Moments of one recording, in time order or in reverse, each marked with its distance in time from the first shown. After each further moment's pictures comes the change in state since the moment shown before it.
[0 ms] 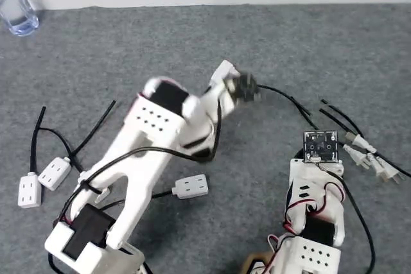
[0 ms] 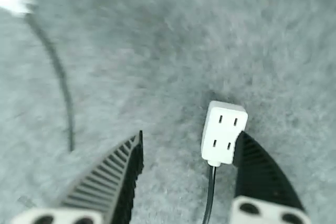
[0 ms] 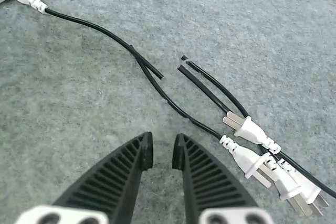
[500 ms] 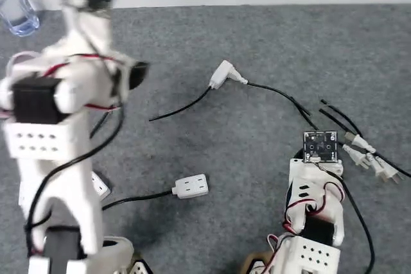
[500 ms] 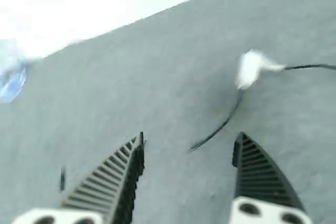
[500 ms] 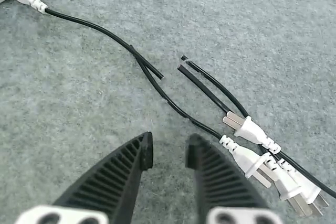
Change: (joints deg) left arm -28.2 -11.0 -24.2 6.7 21.7; right arm 0.0 0.0 0.0 0.0 0.0
